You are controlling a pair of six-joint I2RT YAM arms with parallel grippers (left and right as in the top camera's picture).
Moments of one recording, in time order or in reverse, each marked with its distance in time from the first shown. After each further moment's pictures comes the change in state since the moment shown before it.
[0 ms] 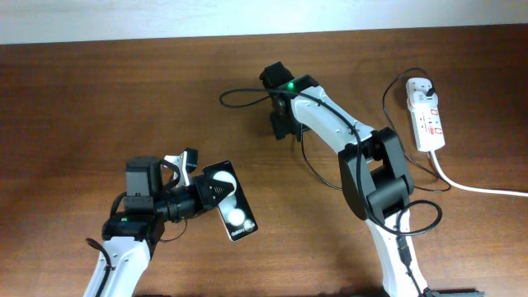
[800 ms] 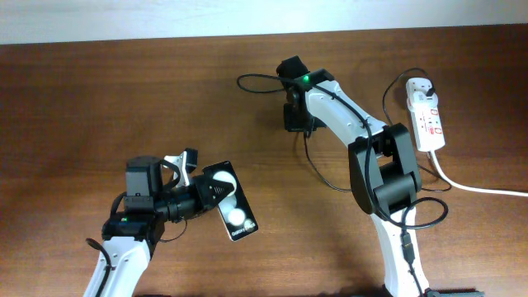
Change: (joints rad) left arm 0.000 0.000 0.000 0.000 0.000 -0.016; right arm -0.073 0.007 0.000 -0.016 -0.072 0.168
